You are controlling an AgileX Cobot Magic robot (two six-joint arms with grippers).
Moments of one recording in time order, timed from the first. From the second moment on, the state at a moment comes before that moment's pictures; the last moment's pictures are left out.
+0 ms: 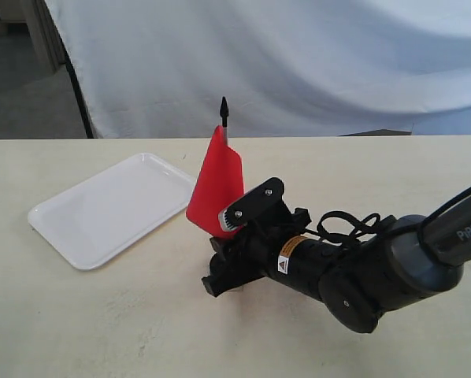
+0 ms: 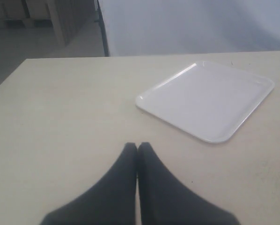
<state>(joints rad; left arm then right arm) 0.01 0.00 0.00 0.03 0.35 0.01 0.63 1.99 -0.78 -0.09 -0.66 -0.04</state>
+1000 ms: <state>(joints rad) 0.01 0.00 0.00 0.03 0.35 0.01 0.63 1.77 -0.86 -0.09 -0.29 -0.05</state>
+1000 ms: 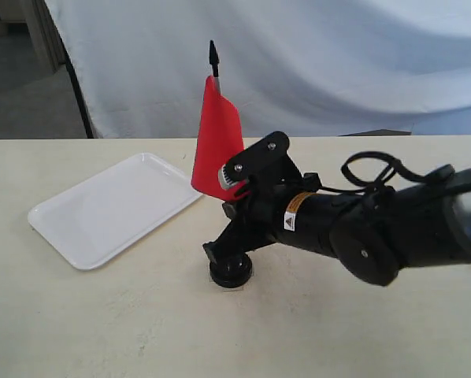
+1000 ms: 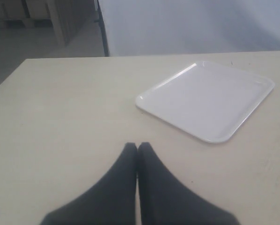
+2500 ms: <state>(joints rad) 0.01 0.00 0.00 0.03 0.35 0.01 0.80 2.45 -2.00 -0.73 0.52 -0.29</state>
